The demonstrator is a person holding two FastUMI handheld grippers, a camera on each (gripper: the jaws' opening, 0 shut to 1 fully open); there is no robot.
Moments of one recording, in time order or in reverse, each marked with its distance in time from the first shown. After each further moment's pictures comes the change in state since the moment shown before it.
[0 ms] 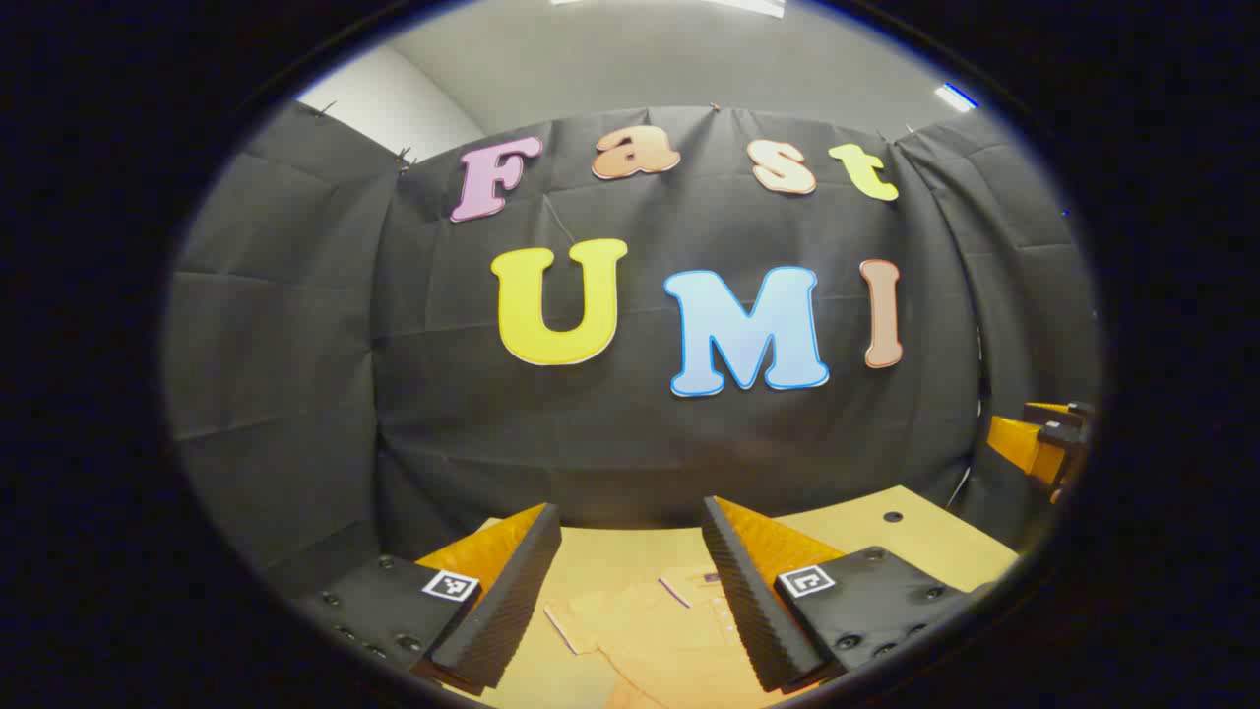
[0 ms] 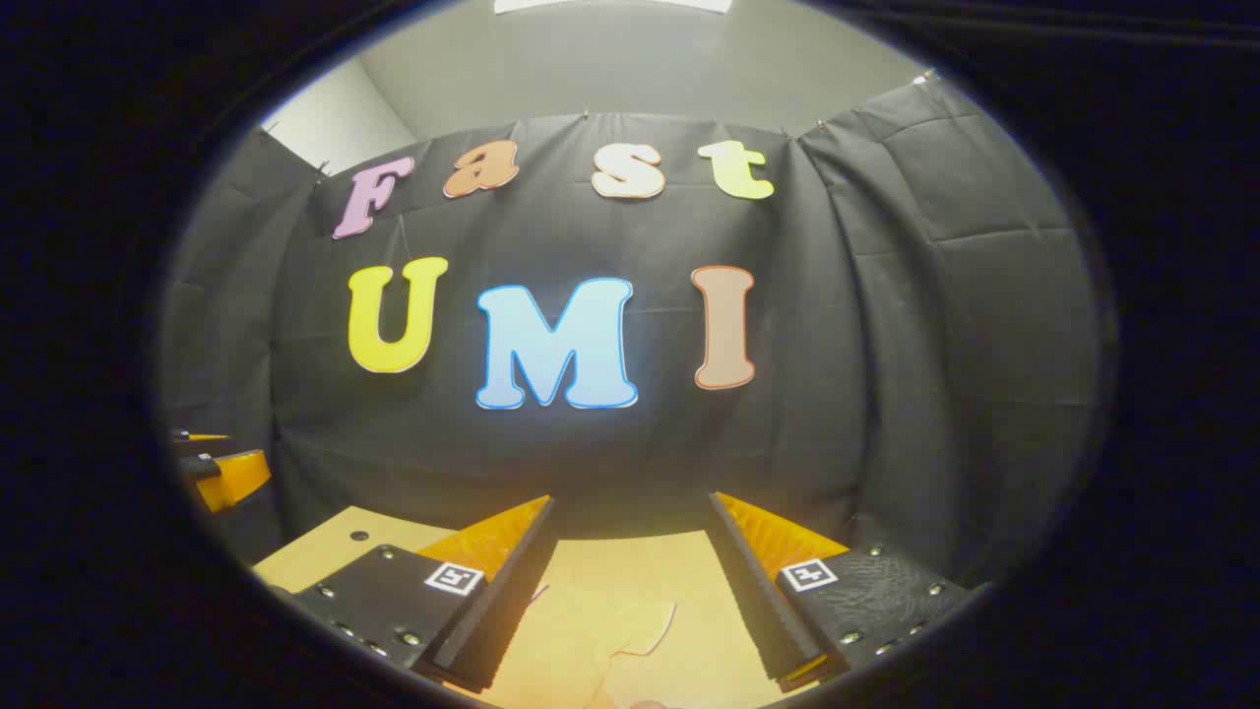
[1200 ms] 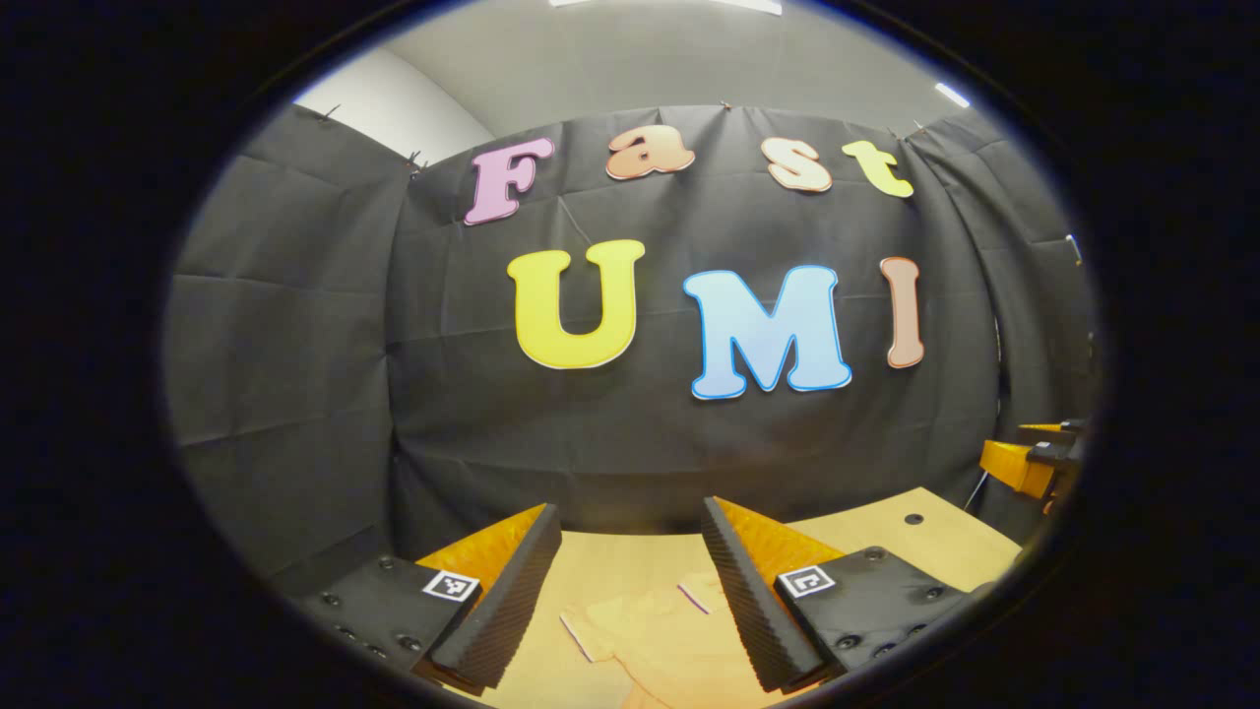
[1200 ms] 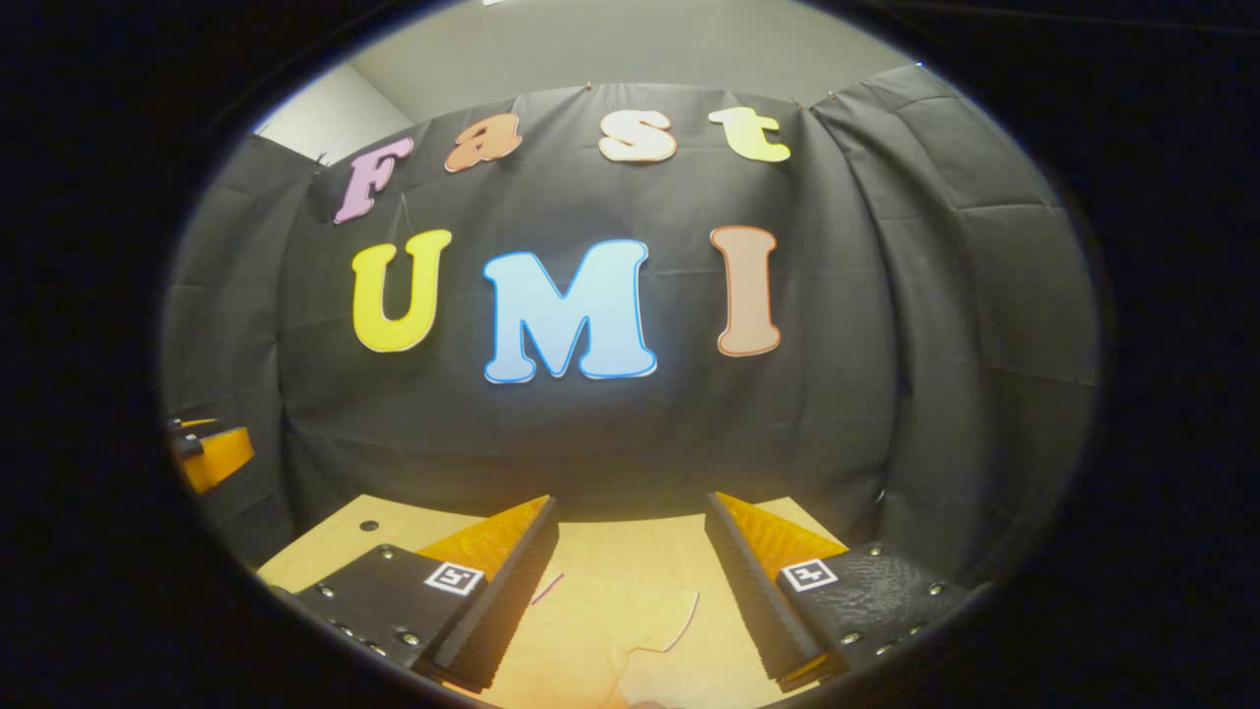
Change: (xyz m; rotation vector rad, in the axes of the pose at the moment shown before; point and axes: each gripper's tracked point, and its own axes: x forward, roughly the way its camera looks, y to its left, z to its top) left arm 0.015 0.022 0.001 0.012 -0.015 0.048; right arm 0.040 0.008 -0.032 0.016 0.106 0.054
